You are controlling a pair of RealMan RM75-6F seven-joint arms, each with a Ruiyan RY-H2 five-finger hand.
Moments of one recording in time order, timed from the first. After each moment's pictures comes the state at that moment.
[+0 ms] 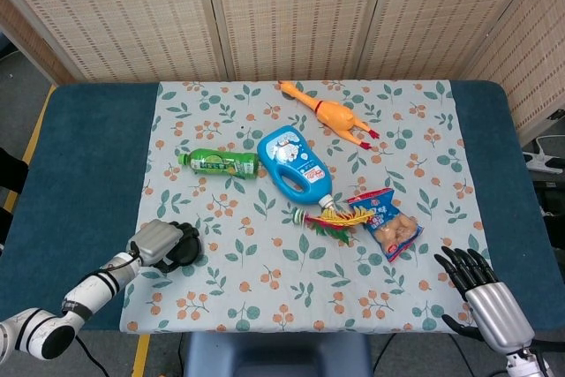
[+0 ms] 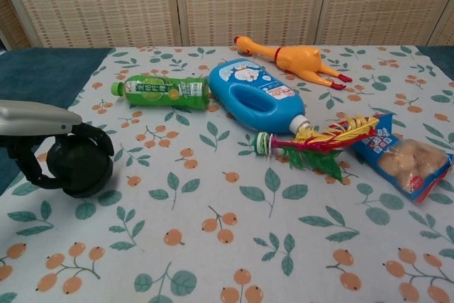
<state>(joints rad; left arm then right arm) -0.78 -1.19 0.04 -1.69 1.14 0.70 0.26 0.01 -1.08 -0.13 -1.66 -1.80 1.51 -0.05</state>
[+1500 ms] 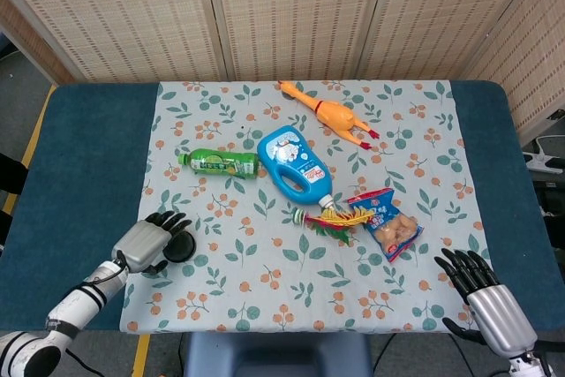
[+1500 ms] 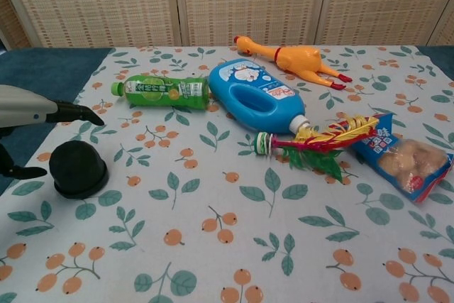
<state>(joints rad) -0.74 -1.11 0.08 -1.85 1.09 0.87 0.48 0.00 -1.06 -0.15 -1.66 -1.83 1.54 -0.02</state>
